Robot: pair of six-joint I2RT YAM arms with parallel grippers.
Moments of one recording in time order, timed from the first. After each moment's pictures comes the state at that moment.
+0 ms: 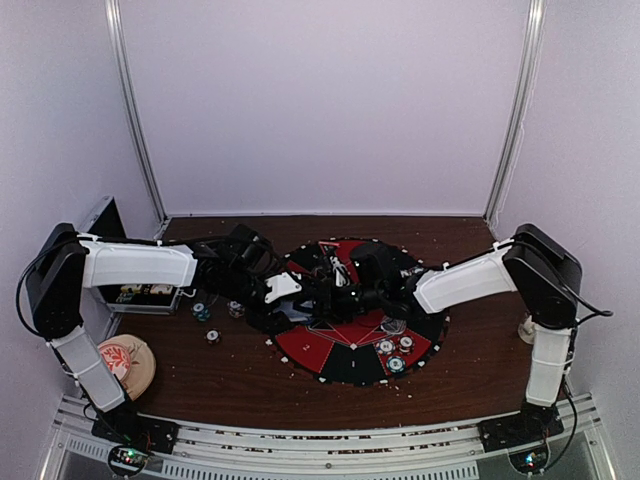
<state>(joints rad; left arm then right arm) -0.75 1.69 1.09 -0.38 0.32 0.68 0.87 1.95 1.11 0.37 -0.45 0.96</state>
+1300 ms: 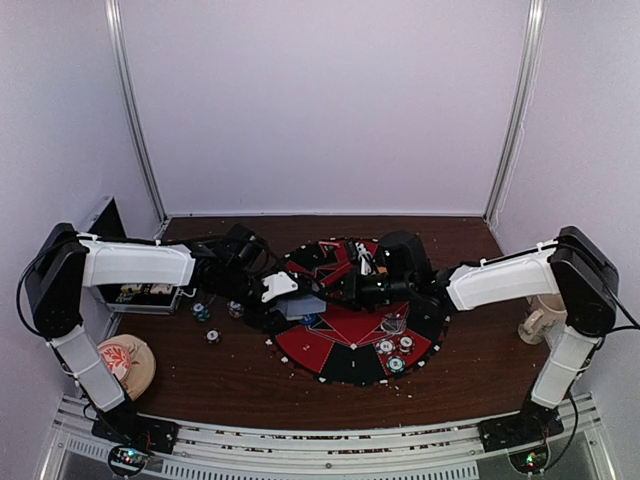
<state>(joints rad) -0.73 1.69 1.08 -0.37 0.32 0.69 0.82 1.74 0.97 0.36 -0.43 0.94</state>
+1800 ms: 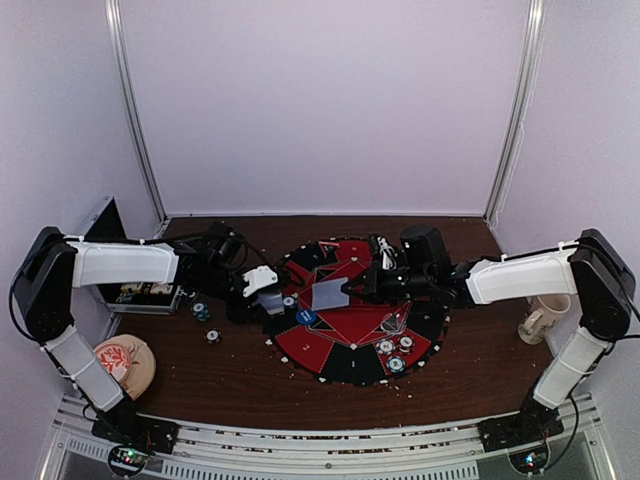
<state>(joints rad) -0.62 1.63 1.01 -0.38 0.31 0.69 0.73 1.64 0.91 0.25 -0.42 0.85</state>
